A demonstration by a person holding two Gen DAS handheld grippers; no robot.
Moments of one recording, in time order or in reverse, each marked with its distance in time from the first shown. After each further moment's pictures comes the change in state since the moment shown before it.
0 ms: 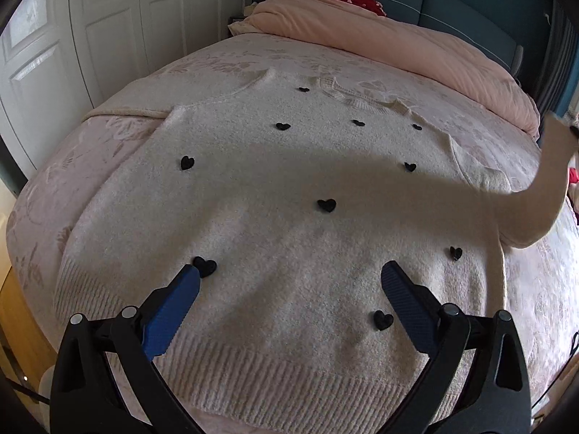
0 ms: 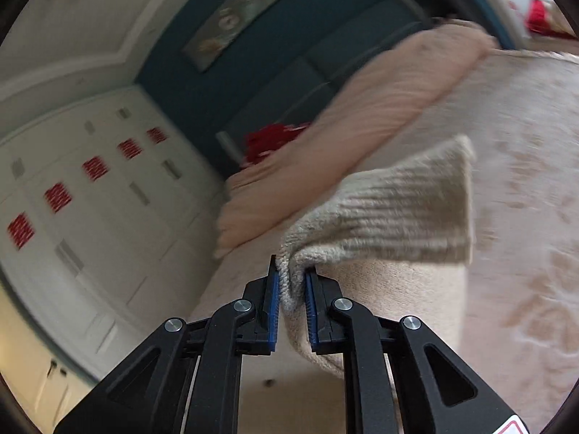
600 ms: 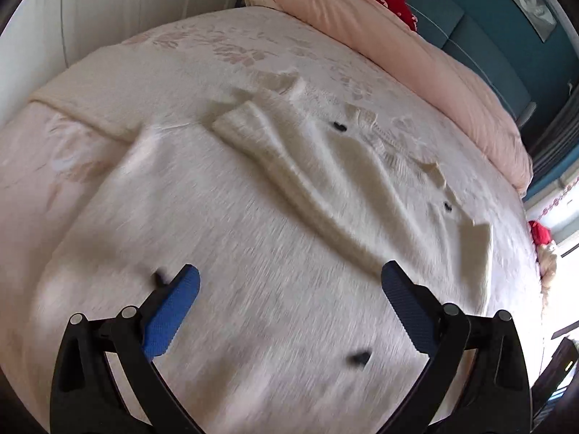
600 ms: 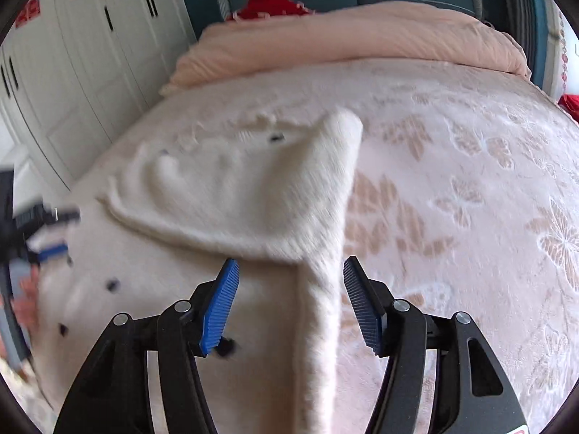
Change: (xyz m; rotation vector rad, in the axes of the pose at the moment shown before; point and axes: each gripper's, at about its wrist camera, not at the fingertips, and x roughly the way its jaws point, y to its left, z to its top) left arm 0.117 0.056 0.125 -0.200 0.105 -0.181; right arm 0.070 0.026 -0.165 -0.362 0.437 -0.446
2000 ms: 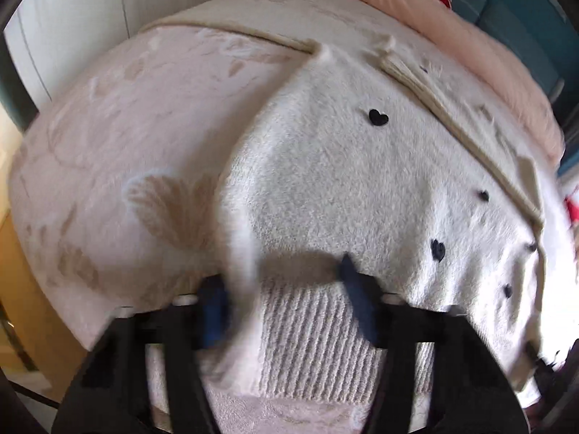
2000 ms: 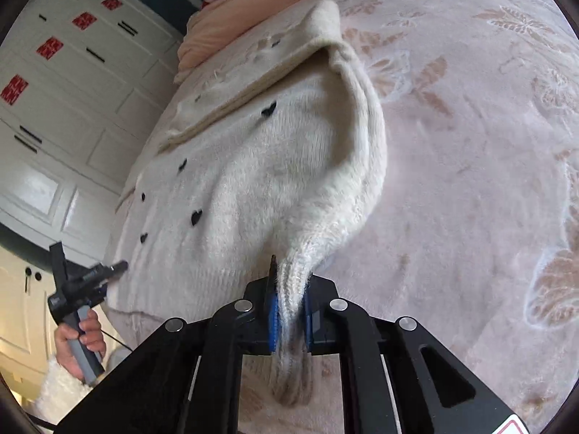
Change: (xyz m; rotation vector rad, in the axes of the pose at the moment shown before) left arm -0.085 0.122 -0.111 0.039 0.098 0.181; right arm -0.100 -0.023 -0.152 0.341 0.137 0.278
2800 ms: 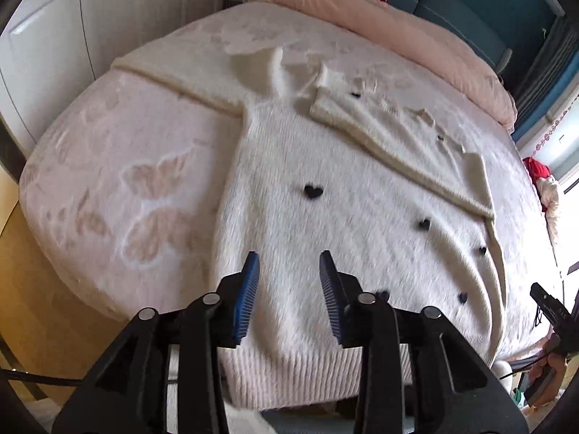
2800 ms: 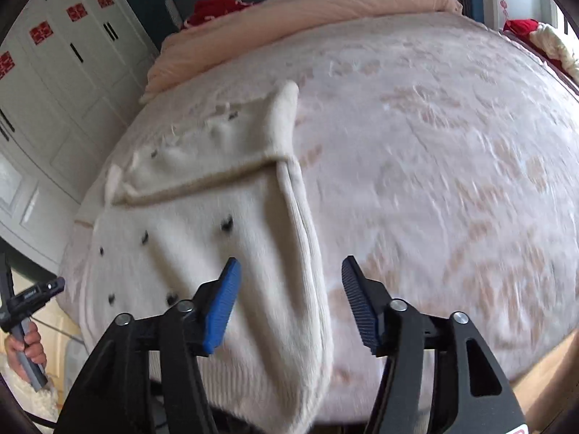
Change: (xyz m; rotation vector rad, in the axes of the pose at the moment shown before) left arm -0.086 -0.045 -0.030 0.129 -0.061 -0.136; right arm -0.099 -0.035 0.039 -0.106 -0.121 -0.235
